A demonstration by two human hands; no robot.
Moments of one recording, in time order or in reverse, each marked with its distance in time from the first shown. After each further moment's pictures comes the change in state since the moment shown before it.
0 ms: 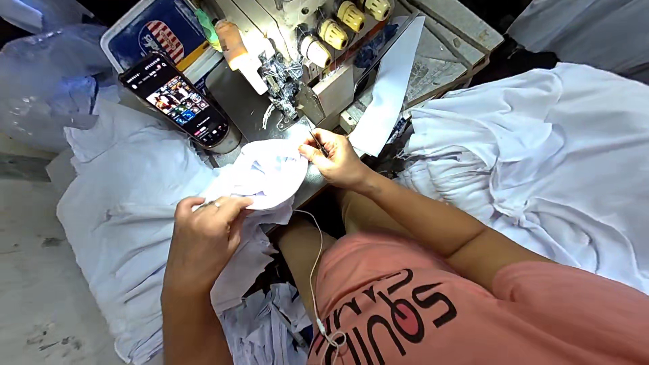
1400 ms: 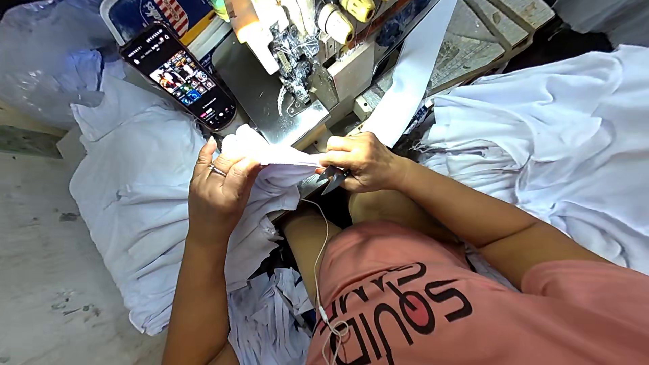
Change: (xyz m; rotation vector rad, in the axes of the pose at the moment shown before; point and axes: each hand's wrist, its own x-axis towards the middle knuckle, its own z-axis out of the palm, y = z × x) left_hand 0.031 -0.020 0.029 0.080 0.343 0.206; right_hand -0.005 0.015 -0.036 -0.454 -0.318 -0.701
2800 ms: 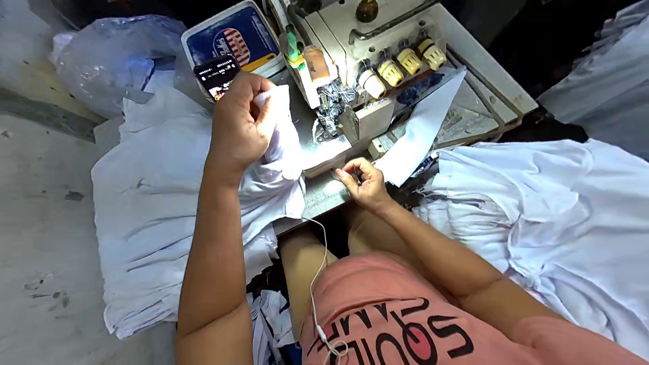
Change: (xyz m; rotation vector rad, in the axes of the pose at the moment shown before) left_hand 0.091 -0.030 -0.006 -0.447 0.089 -0.382; right_hand -0.020 0.015 0.041 0.248 0.327 0.488
